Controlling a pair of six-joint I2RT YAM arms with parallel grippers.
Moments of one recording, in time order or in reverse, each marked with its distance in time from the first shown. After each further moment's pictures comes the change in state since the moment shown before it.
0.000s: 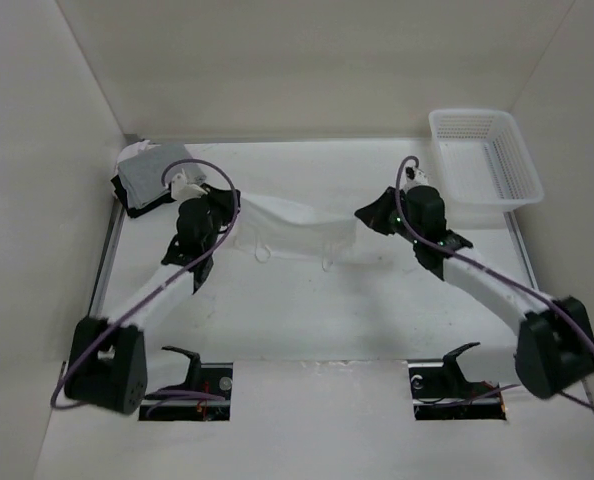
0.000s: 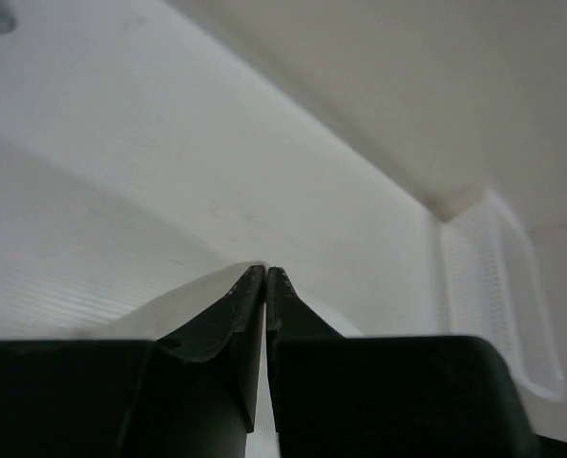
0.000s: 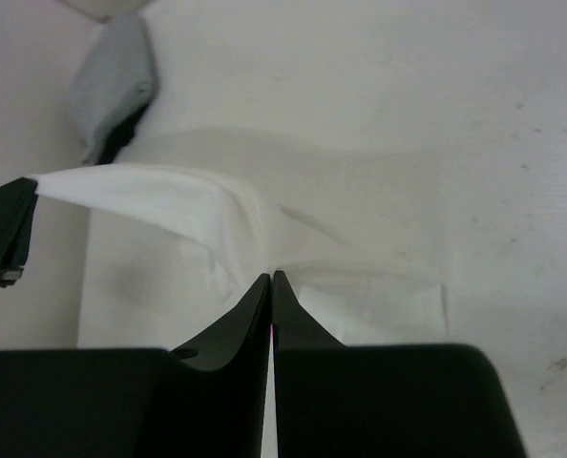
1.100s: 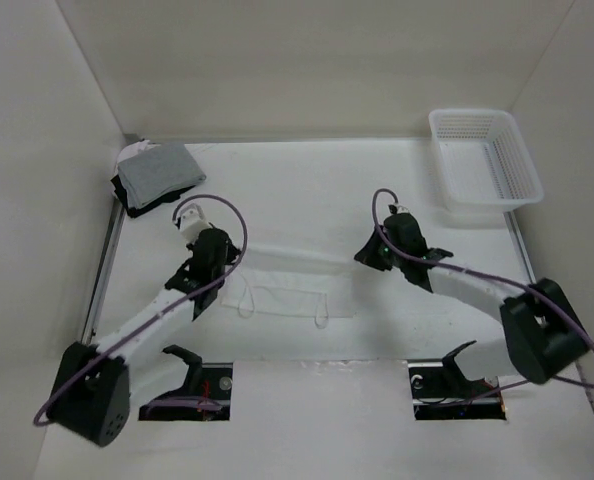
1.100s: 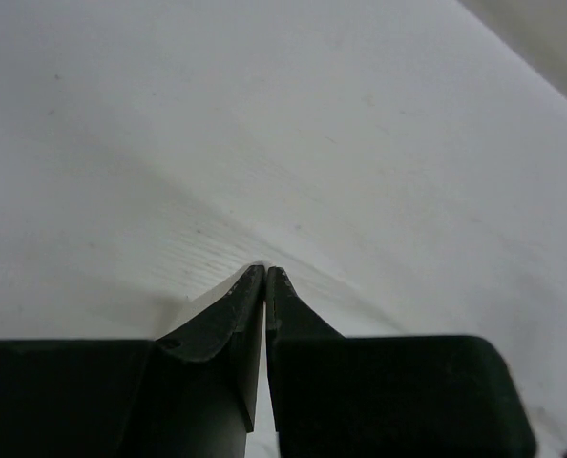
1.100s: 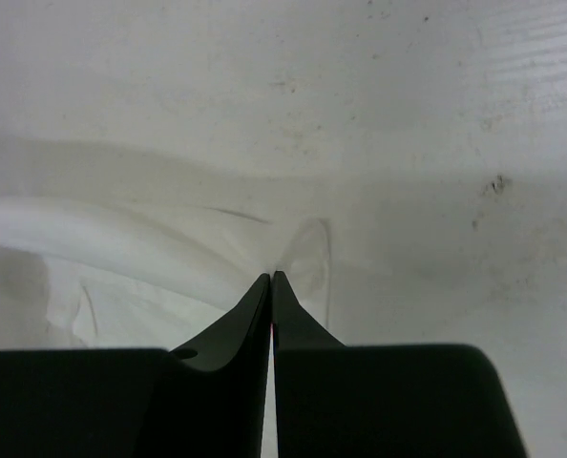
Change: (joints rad) left arm -0.248 -0.389 -0.180 -0.451 -0.379 0.039; right arm 0.133 -0.117 -0.217 -0.154 0.104 0.032
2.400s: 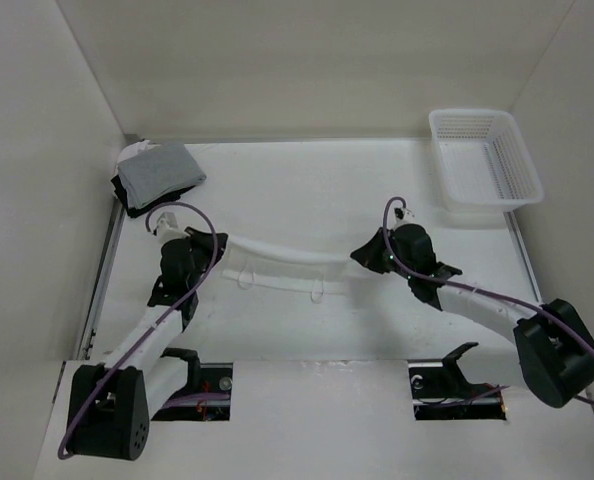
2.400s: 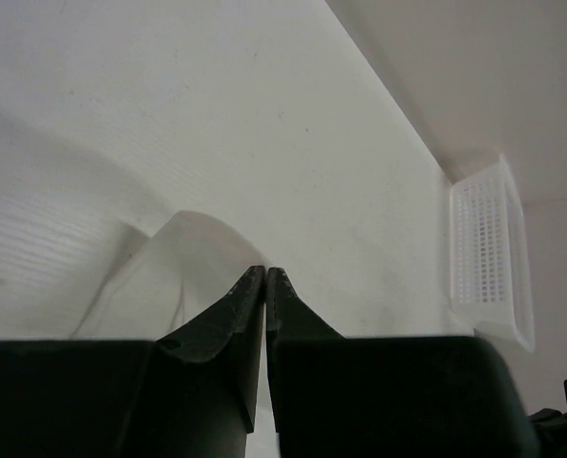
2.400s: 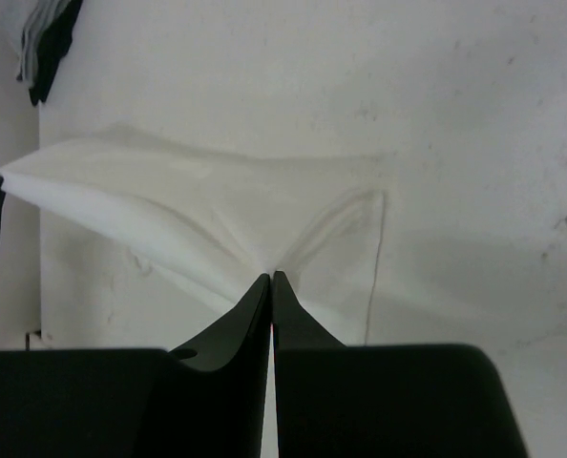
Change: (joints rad) left arm 0.377 0.048 -0.163 0.386 0.546 -0.144; right arm -0.018 -0.028 -0.090 0.249 -0.066 0.029
